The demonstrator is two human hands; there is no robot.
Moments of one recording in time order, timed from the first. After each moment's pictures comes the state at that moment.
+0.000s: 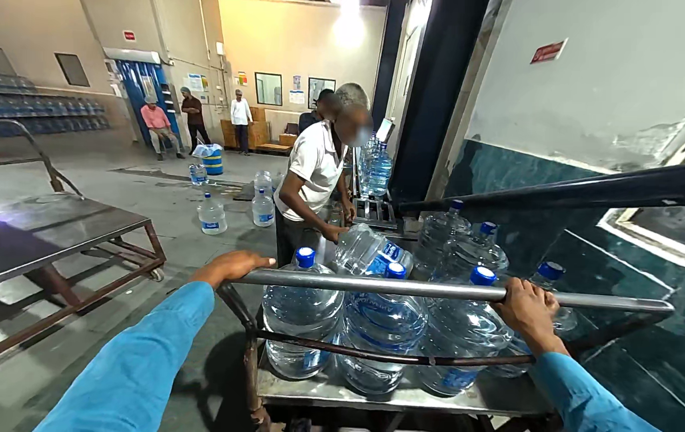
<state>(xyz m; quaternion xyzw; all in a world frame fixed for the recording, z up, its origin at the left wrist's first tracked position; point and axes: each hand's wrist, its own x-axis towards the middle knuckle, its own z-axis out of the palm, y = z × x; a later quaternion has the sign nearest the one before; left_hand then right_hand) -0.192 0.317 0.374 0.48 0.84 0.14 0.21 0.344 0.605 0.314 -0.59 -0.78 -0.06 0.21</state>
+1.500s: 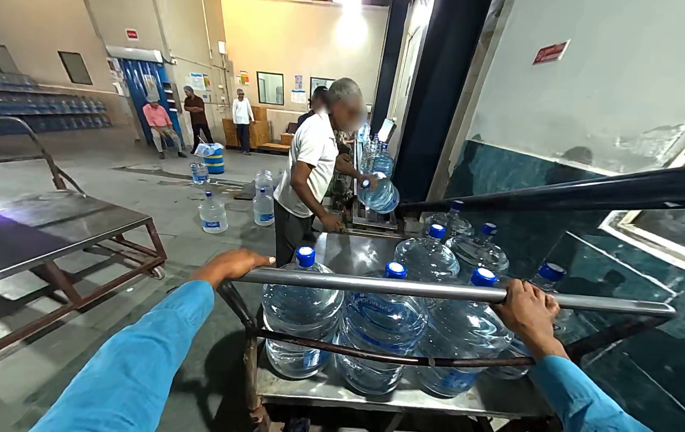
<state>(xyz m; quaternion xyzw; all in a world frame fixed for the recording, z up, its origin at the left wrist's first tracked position) -0.199 0.320 0.368 0.49 0.84 0.12 0.20 0.346 0.608 0.309 -0.58 -0.78 -0.05 0.23</state>
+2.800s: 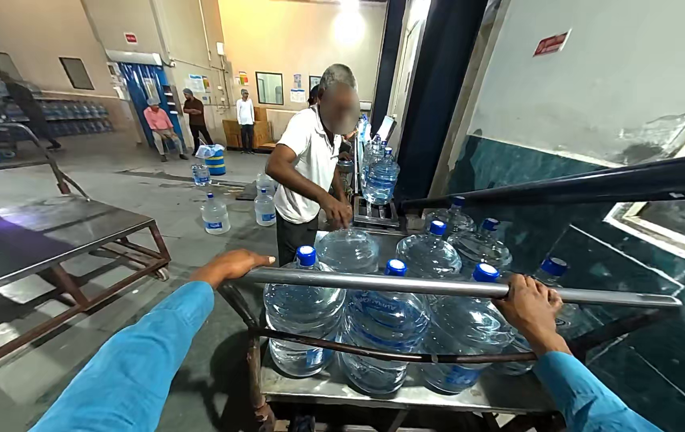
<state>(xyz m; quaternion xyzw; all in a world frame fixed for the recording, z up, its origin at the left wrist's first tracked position) -0.195 0.317 0.370 0.48 0.85 0.12 0.20 0.345 0.609 0.310 -0.59 -0.77 -0.06 0.22</state>
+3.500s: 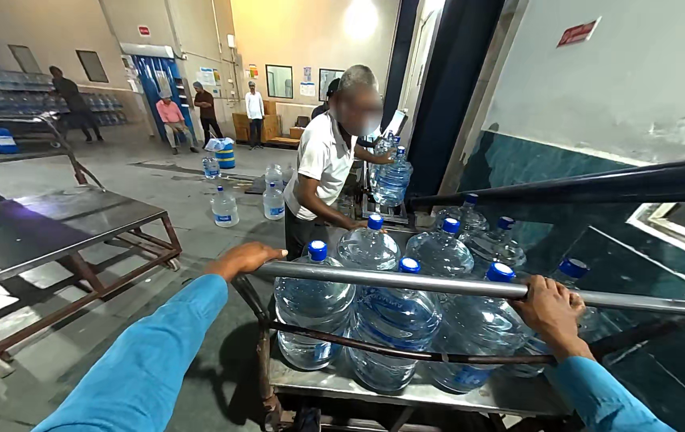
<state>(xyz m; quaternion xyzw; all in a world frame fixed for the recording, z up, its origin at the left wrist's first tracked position) -0.190 0.317 0.369 0.49 0.85 0.12 0.19 0.350 0.613 0.307 -0.58 -0.78 -0.05 0.23</state>
